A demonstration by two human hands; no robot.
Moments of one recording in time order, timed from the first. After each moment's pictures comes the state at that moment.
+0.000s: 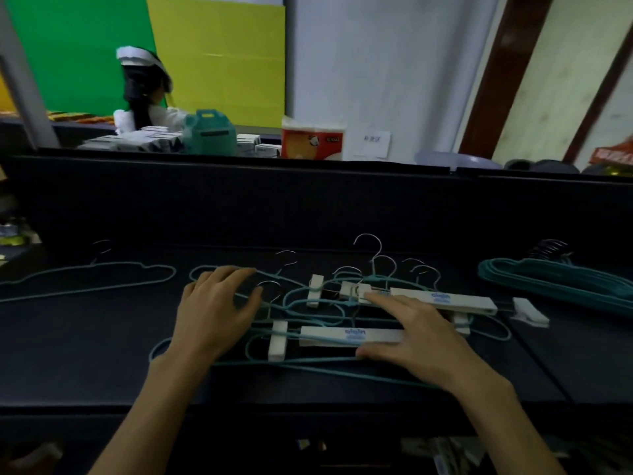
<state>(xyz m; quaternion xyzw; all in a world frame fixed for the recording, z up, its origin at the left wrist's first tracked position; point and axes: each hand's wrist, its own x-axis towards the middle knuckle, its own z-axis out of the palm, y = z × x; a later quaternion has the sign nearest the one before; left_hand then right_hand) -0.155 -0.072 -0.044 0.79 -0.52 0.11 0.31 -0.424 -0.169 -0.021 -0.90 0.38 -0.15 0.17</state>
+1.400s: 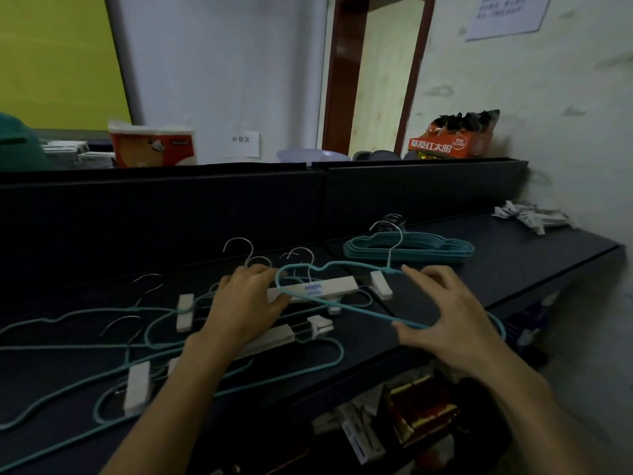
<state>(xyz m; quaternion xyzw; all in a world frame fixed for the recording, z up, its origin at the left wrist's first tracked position) -0.295 -0.191 -0.032 0.61 -0.74 0.00 0.27 -0.590 -0.148 -0.008 -0.79 0.54 -0.31 0.01</state>
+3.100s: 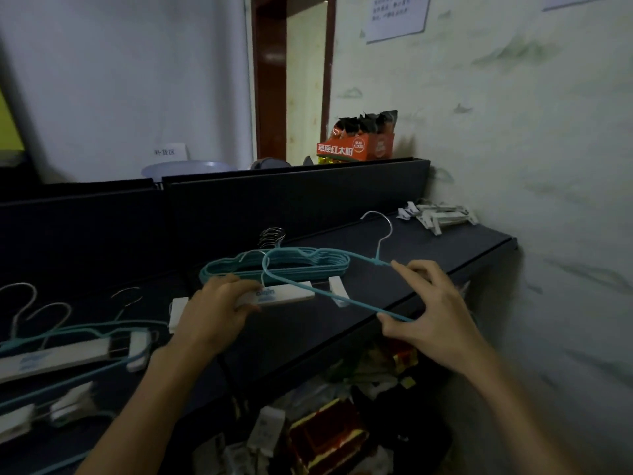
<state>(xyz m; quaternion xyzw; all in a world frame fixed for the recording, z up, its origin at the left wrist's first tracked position) -0.527 -0.275 -0.029 0.57 -0.77 -0.02 0.28 -0.836 -0.201 -0.003 -0.74 0.56 -0.38 -0.03</state>
